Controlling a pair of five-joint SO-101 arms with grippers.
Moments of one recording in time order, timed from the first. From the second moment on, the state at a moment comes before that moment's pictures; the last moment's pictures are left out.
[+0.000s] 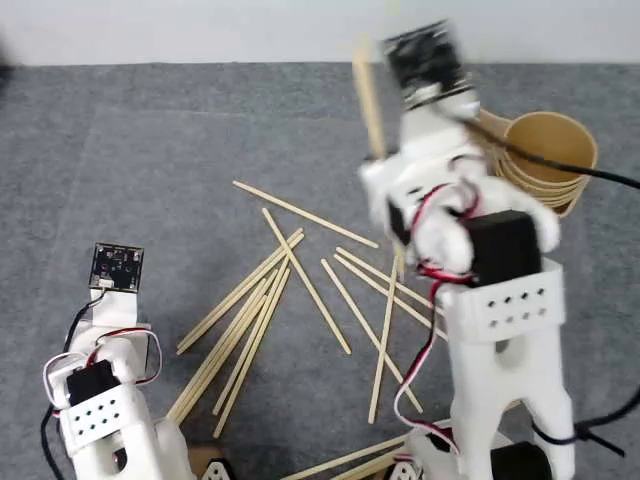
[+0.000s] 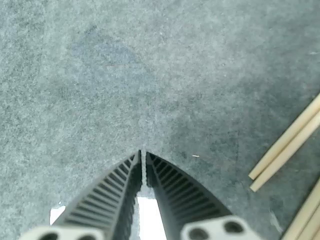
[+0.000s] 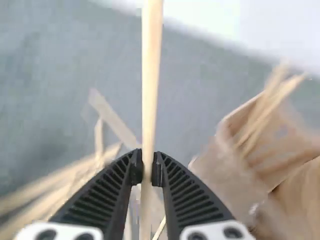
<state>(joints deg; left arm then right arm) -29.7 -62.4 81.9 51.8 -21.1 -15.6 -24.4 -9.5 76.3 4.4</state>
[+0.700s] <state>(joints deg) -29.7 -62.4 81.9 51.8 -21.1 -0.2 -24.4 20.5 18.6 4.4</state>
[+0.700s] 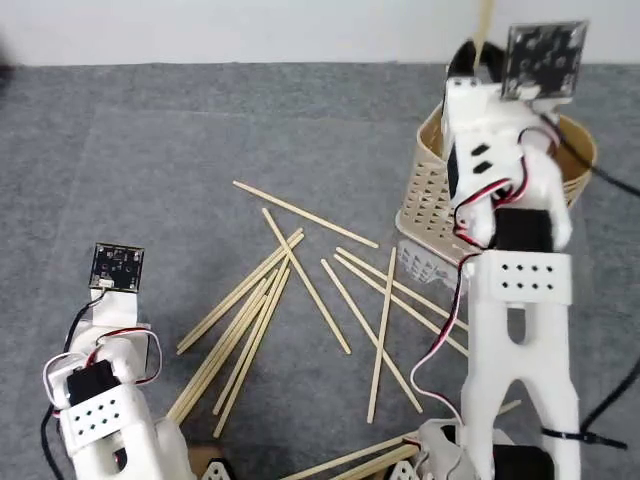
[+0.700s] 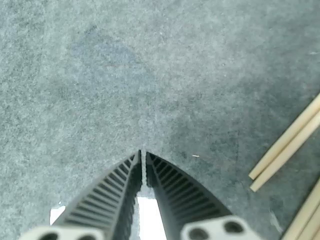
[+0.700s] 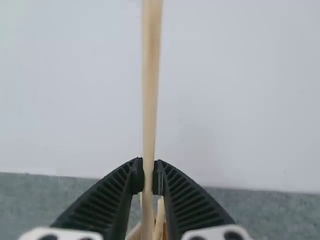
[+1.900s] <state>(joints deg) -29.7 -62.4 82.3 51.8 -21.1 -10.2 -24.4 2.5 81.1 4.2</state>
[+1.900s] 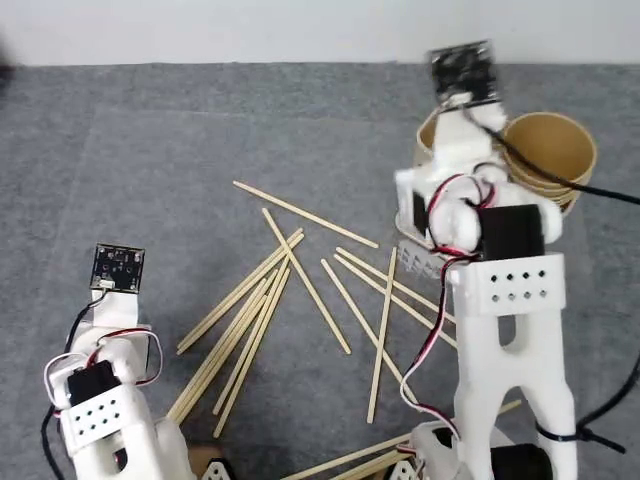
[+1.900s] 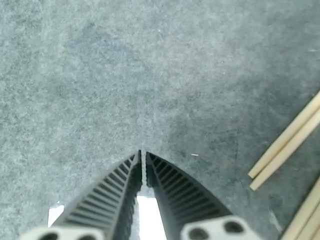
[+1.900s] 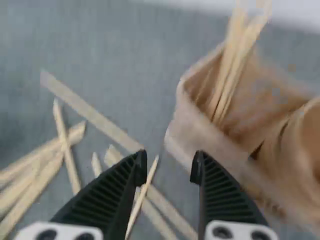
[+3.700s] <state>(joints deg) -29.7 -62.4 82.3 51.8 -21.1 -14.7 11.3 22.4 65.7 14.6</state>
